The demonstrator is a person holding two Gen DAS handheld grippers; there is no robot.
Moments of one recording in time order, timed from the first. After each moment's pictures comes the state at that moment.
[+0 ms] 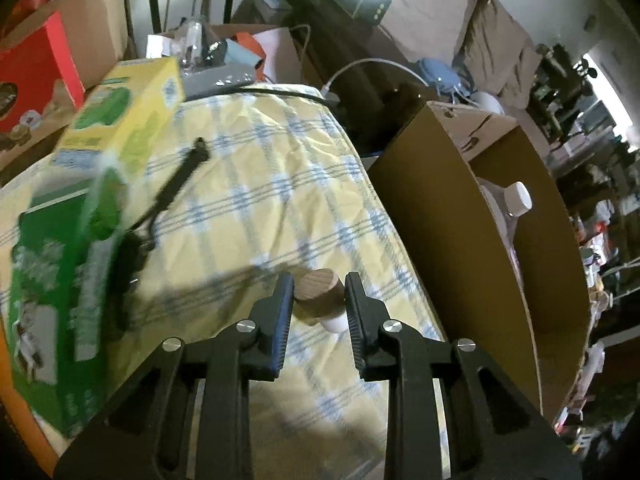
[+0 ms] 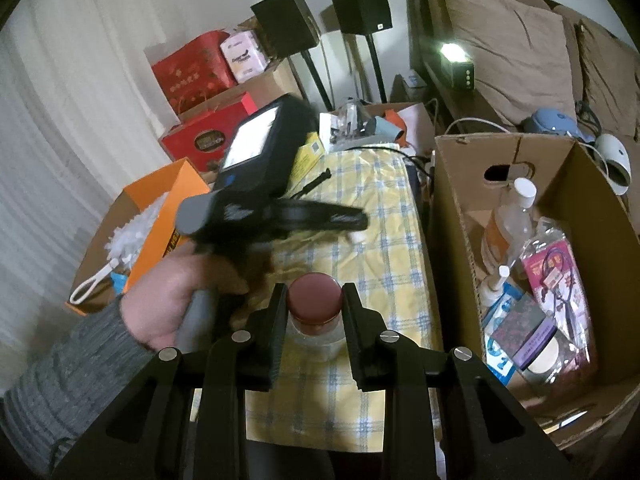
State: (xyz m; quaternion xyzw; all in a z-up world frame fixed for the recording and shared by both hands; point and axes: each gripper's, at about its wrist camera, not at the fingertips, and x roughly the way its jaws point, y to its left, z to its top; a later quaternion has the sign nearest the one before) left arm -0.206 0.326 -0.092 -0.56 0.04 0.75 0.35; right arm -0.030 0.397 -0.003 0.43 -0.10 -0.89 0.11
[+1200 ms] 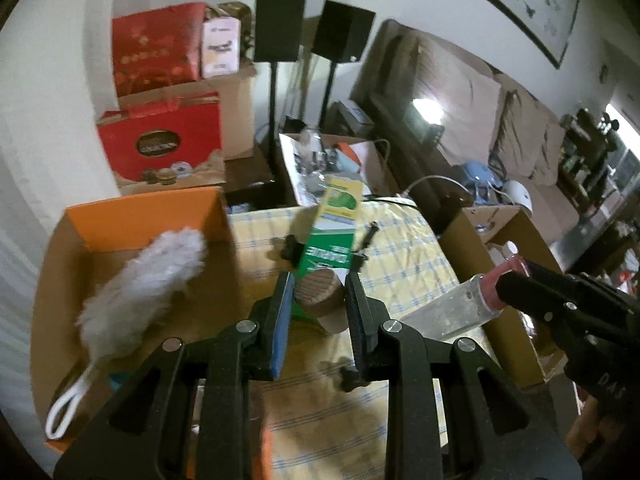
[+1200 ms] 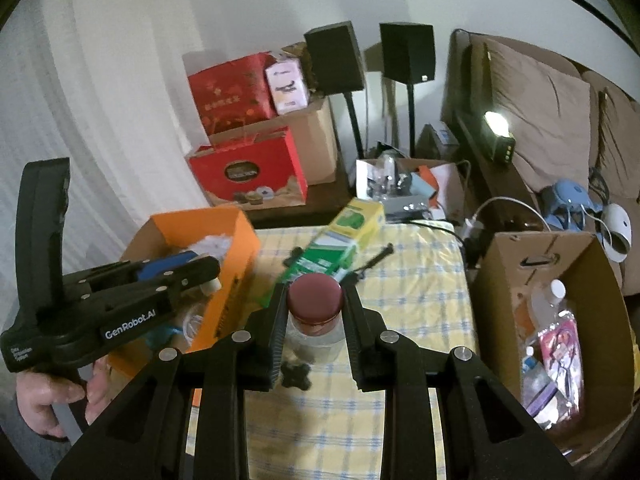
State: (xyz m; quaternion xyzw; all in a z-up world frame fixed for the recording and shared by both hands) left arm -0.170 0.112 0.052 -0.43 0.01 0.86 0.26; right arm -0.068 0.292 0.072 0.38 -0.05 -0.92 0.12
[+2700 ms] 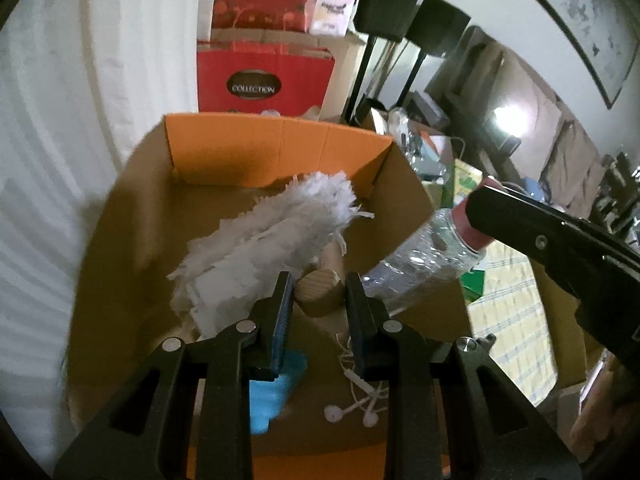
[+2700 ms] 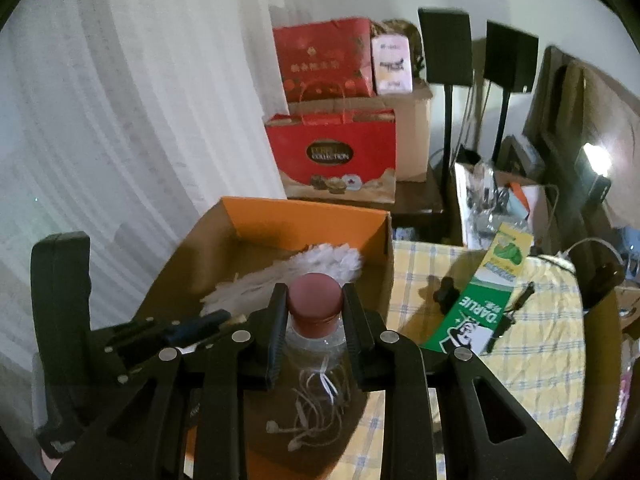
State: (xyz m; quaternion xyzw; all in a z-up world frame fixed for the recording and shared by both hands) left arm -0.226 -0.018 -0.028 -0.48 -0.04 0.85 0.19; right arm -0.144 0.109 0.035 0.40 -0.01 -0.89 0.20
